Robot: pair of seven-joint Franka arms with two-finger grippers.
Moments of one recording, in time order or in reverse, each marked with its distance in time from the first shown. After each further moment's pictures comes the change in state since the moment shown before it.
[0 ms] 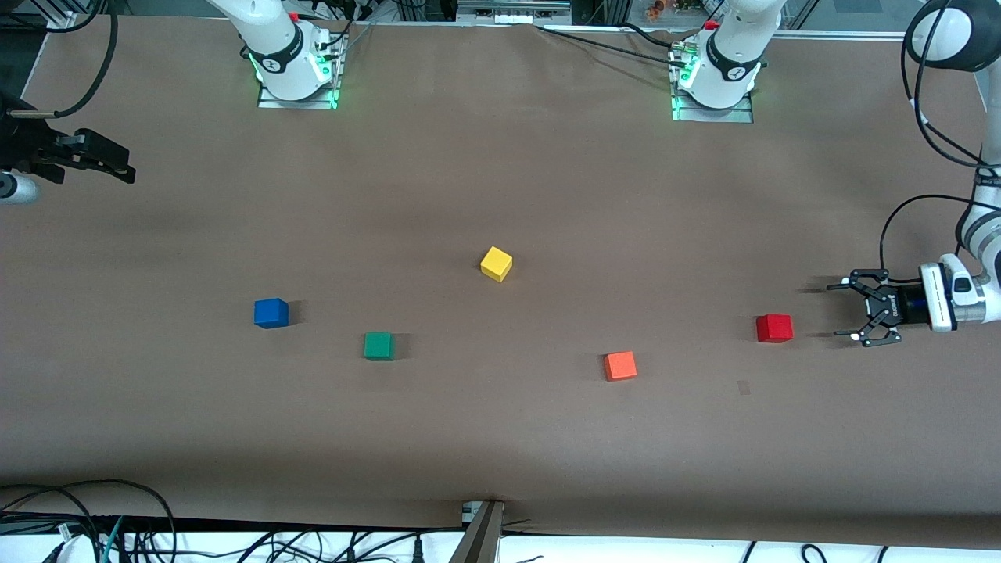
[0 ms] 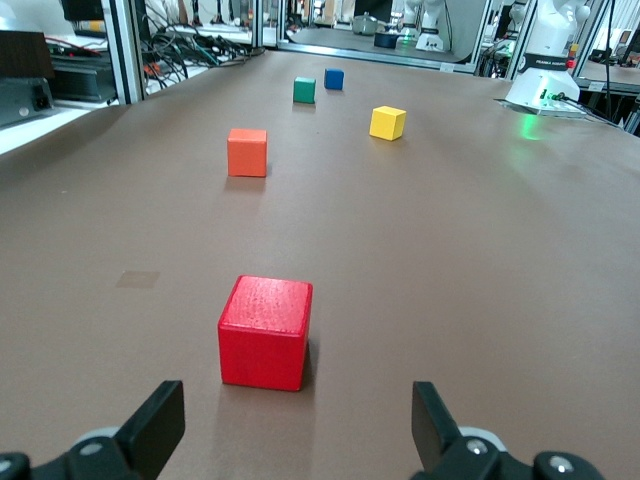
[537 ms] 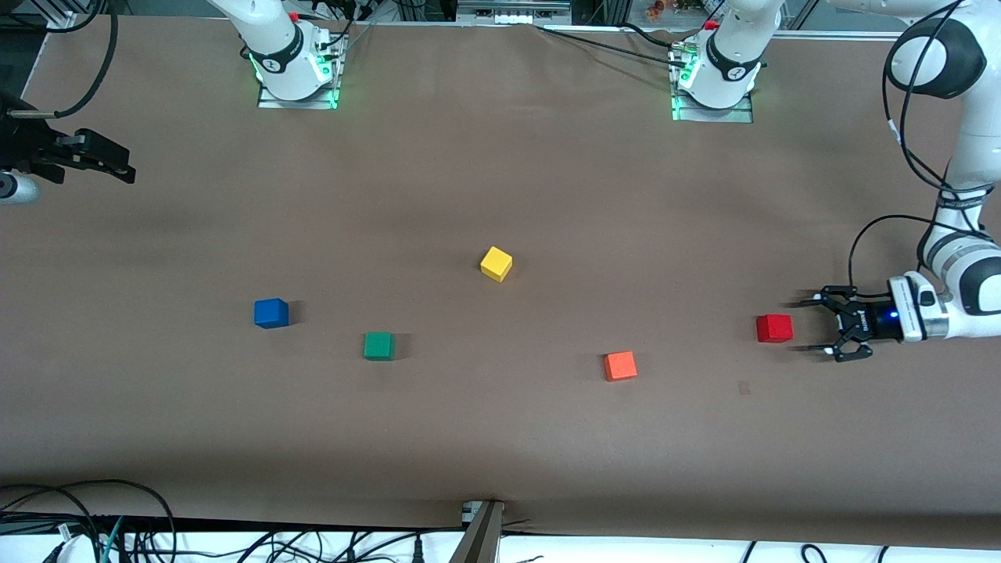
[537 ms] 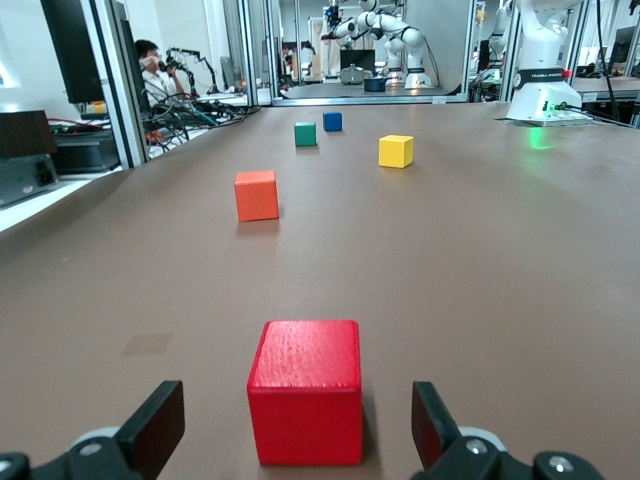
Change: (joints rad) left arm -0.065 0.103 -0.003 0.062 -0.110 -0.005 0.130; right arm 0.000 0.000 0.000 0.000 0.000 0.000 0.000
